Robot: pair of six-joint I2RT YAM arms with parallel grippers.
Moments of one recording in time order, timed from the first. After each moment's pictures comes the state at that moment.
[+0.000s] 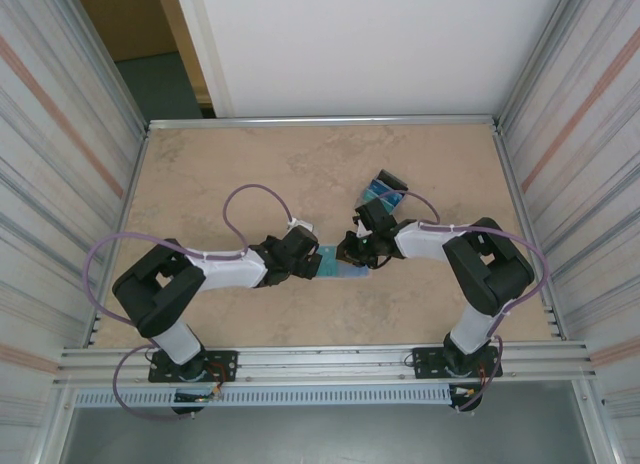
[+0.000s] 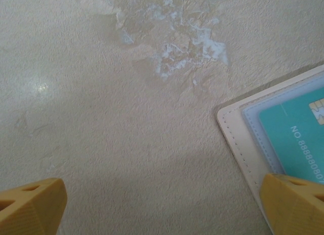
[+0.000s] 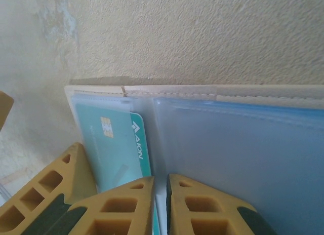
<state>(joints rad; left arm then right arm) -0.86 1.64 0.75 -0.09 -0.40 -0.33 0.60 1.72 0.82 -0.14 -0.41 0.86</state>
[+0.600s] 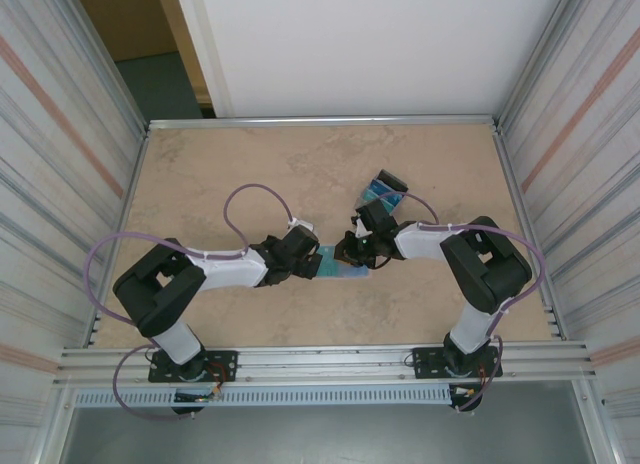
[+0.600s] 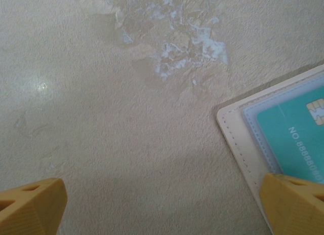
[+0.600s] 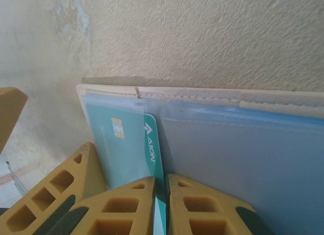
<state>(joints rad) -0.86 1.65 0.75 -0.10 -0.40 -0.33 0.59 1.73 0.80 -0.06 -0.47 0.87</state>
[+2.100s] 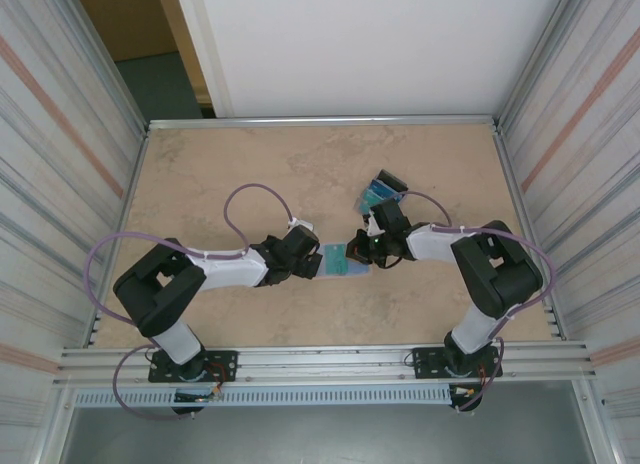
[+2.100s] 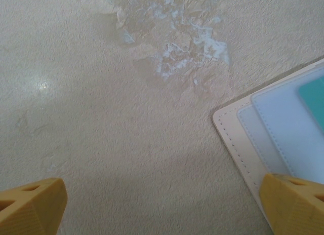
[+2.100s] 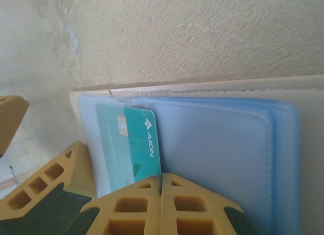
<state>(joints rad) -0.86 1.65 0.76 -0.11 -0.40 -0.33 0.51 1.67 0.74 -0.07 -0.47 0.81</state>
